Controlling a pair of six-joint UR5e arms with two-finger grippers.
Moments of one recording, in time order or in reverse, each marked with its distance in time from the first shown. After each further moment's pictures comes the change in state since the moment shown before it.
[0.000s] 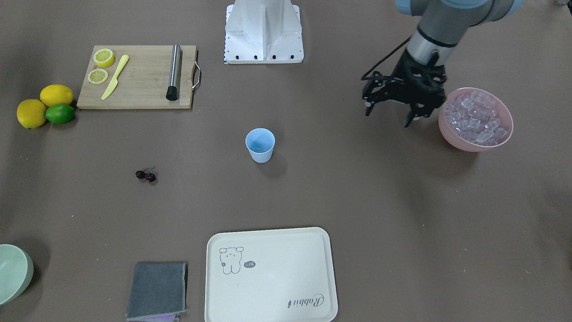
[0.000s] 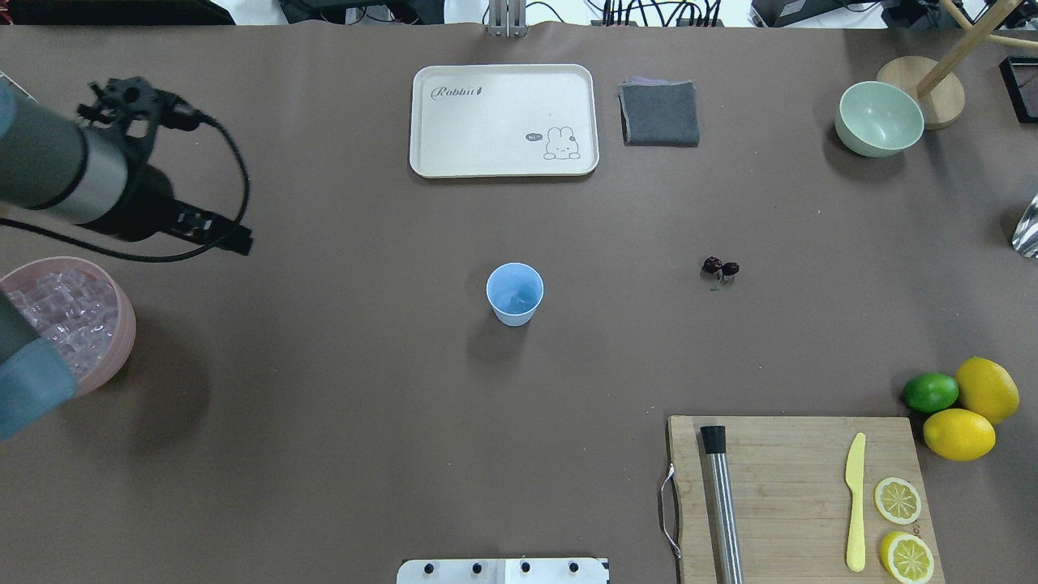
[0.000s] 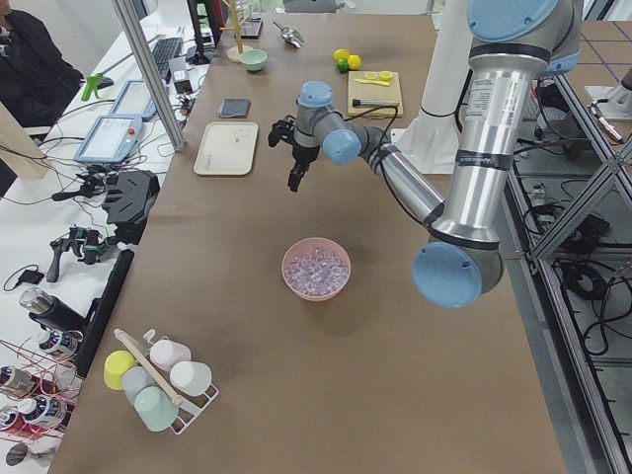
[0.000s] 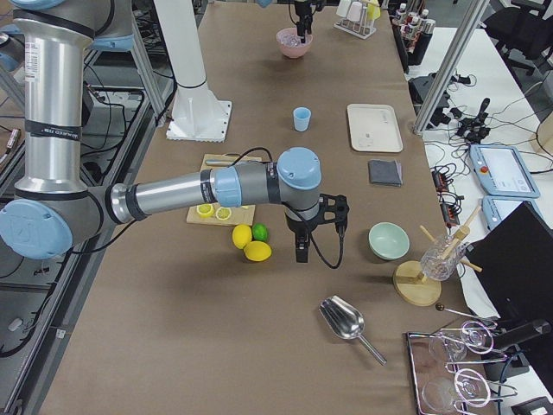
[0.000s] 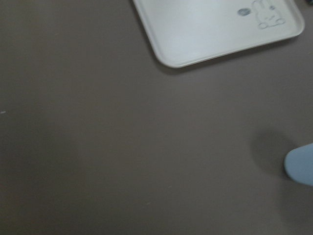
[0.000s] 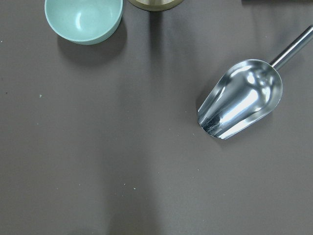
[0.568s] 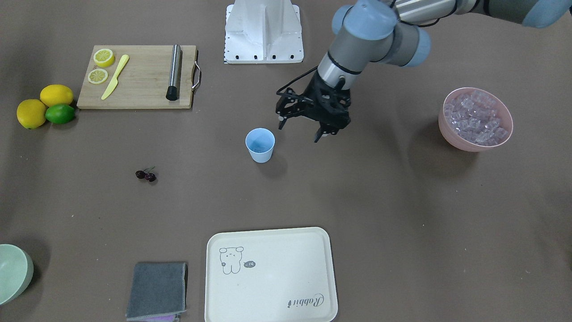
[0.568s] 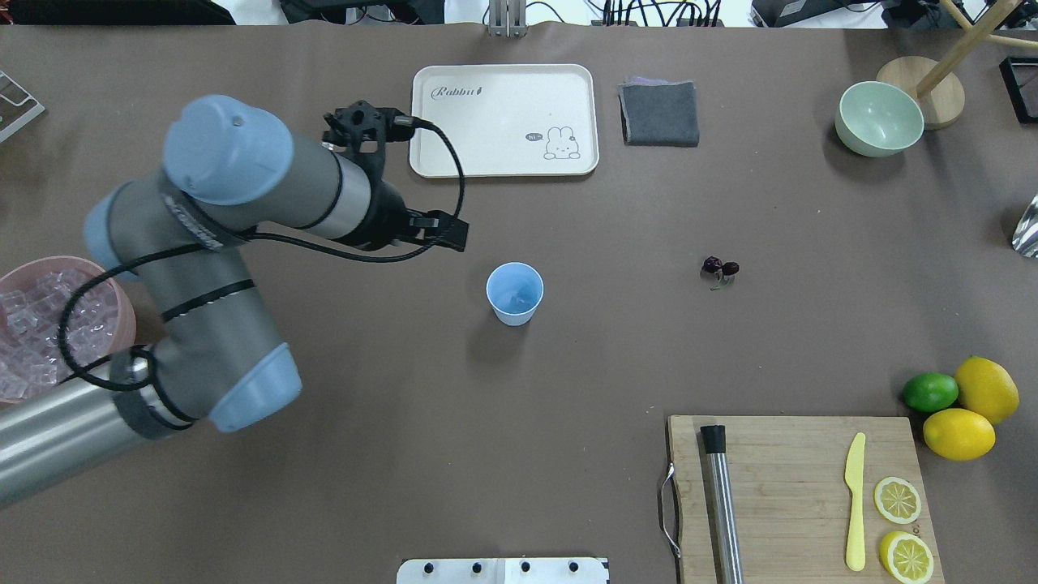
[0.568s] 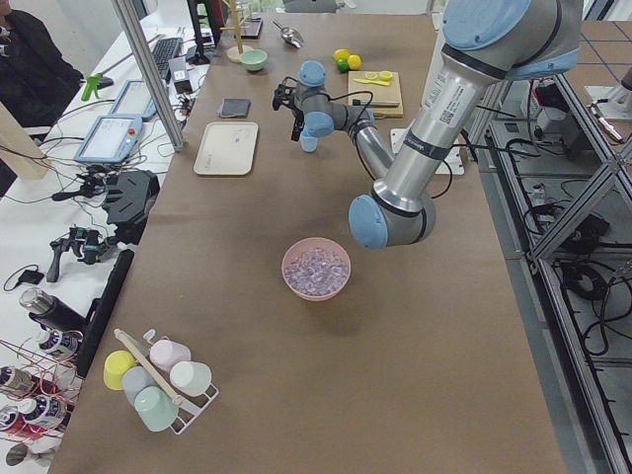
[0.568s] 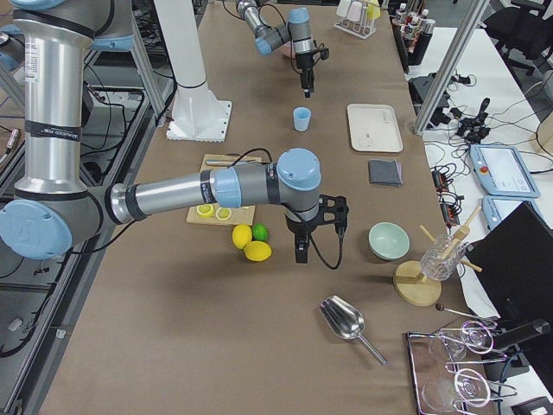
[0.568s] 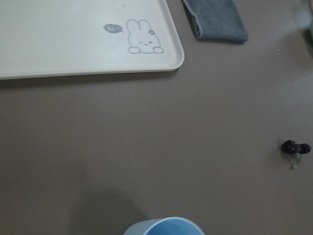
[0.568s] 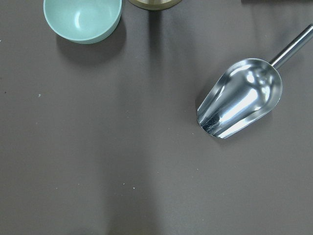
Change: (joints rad) left arm 0.212 -0.460 0.309 -0.205 0.054 -0.392; right arm 0.000 0.000 0.000 0.000 0.001 0.000
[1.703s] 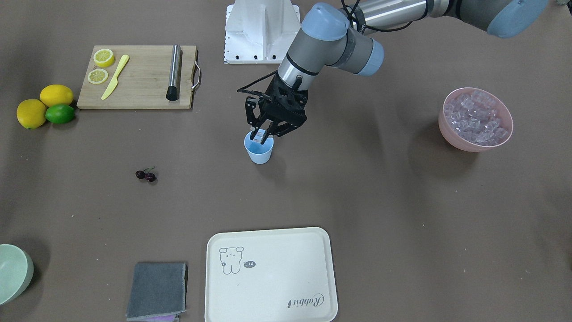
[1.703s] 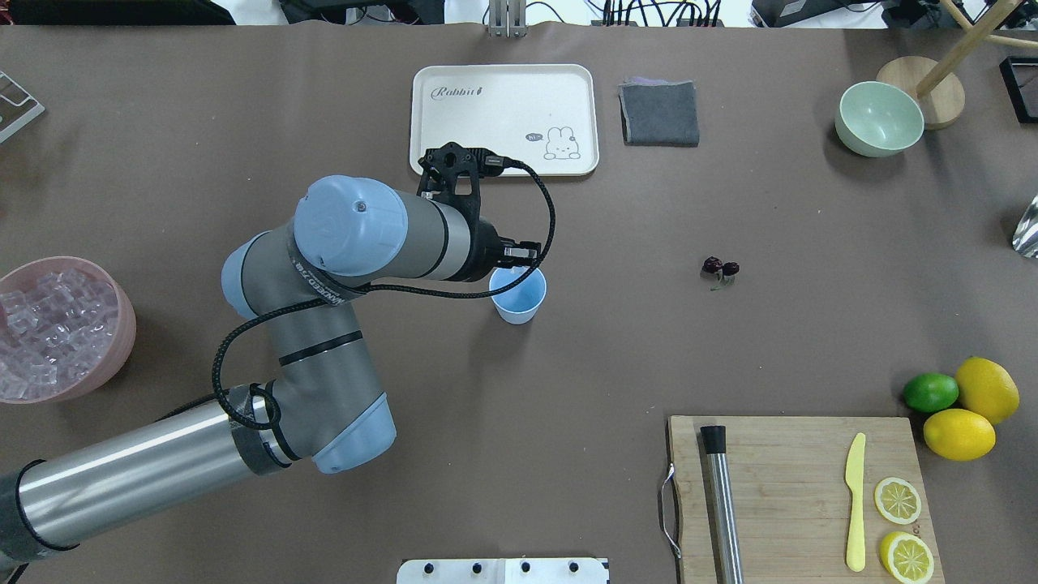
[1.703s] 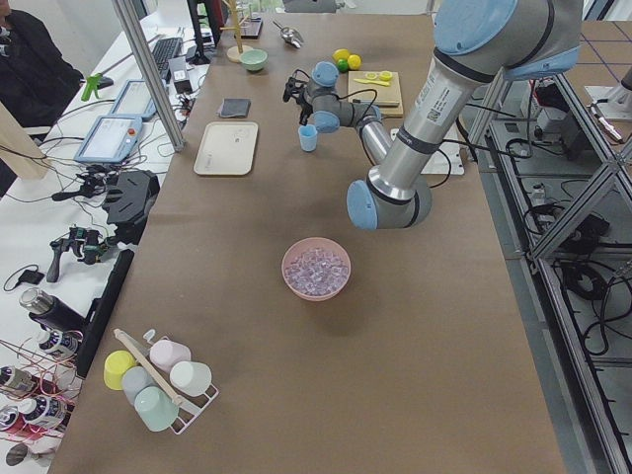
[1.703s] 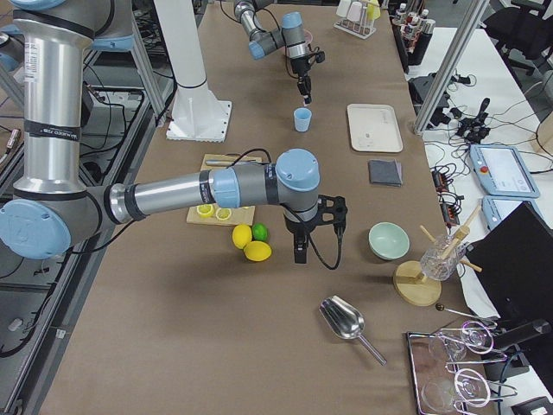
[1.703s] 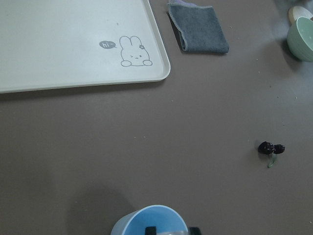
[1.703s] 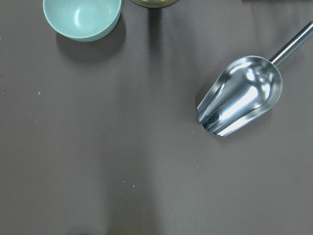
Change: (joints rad) left arm 0.173 -0.192 0.269 -0.281 0.225 -0.155; right arm 0.000 -0.007 0.002 0.000 0.001 -0.002
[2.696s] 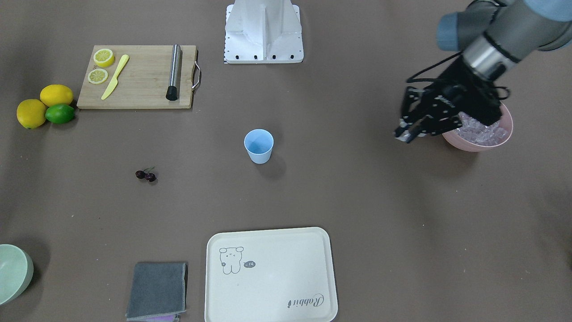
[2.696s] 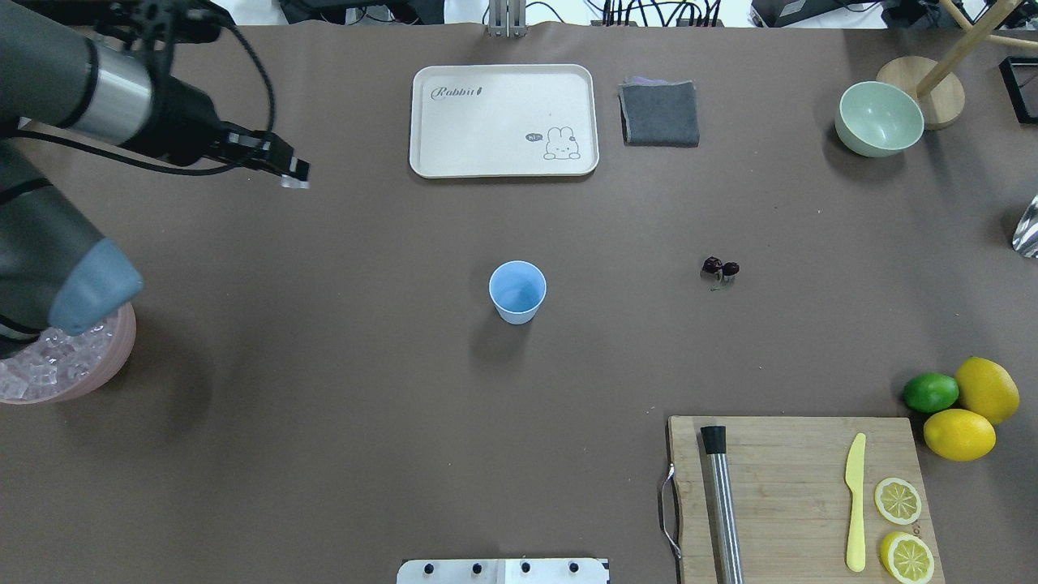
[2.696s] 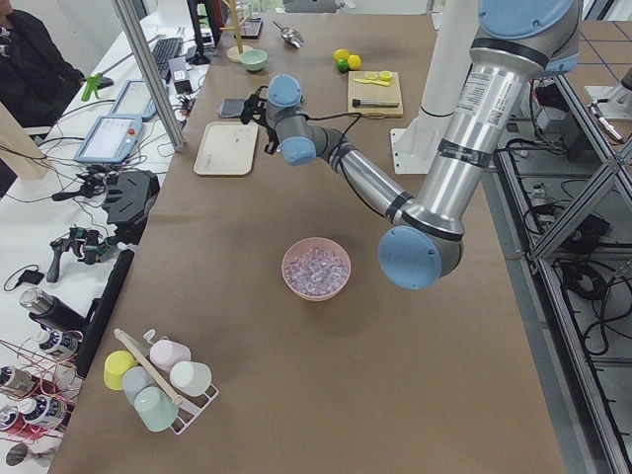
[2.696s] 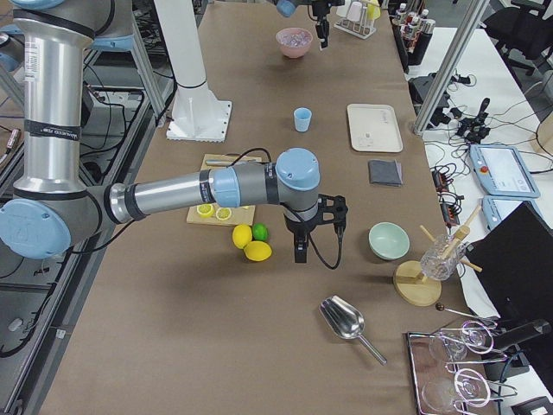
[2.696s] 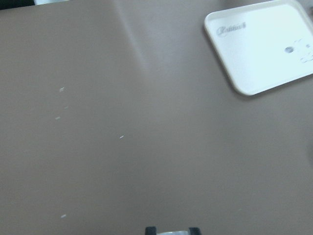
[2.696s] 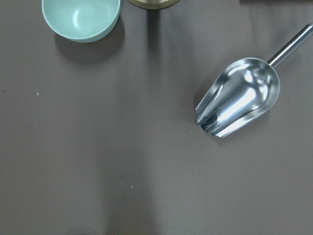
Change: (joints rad) left arm -0.362 0.267 -0.245 0.059 -0.438 0.200; right arm 0.000 0.000 0.001 0.000 0.000 -0.006
